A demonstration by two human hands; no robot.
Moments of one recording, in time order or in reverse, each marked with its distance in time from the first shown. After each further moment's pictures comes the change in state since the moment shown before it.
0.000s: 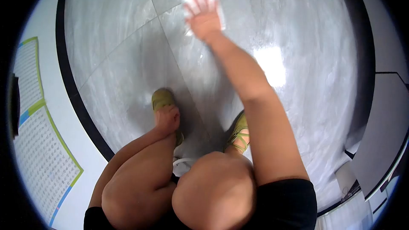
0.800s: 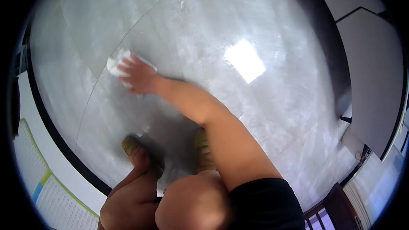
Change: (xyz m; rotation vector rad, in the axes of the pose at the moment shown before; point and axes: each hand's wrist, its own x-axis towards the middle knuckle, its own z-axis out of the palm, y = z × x) left_hand 0.012 0.018 0.011 0.198 -0.078 -0.038; right_hand -0.058 0.059 -0.005 0.287 0.128 -0.386
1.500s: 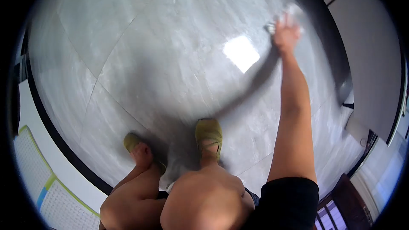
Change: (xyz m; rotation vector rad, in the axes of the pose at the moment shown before) left_hand 0.000 0.004 -0.003 0.006 0.008 0.017; right_hand -0.382 0.248 -0.127 -0.576 0.165 1.293
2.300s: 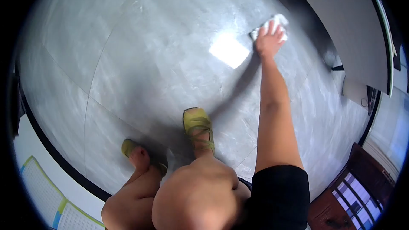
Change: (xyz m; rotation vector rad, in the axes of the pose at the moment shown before) left_hand -0.008 -0.006 0.006 0.054 0.004 -0.005; right_hand -0.114 0.036 -0.033 0.101 0.066 0.451
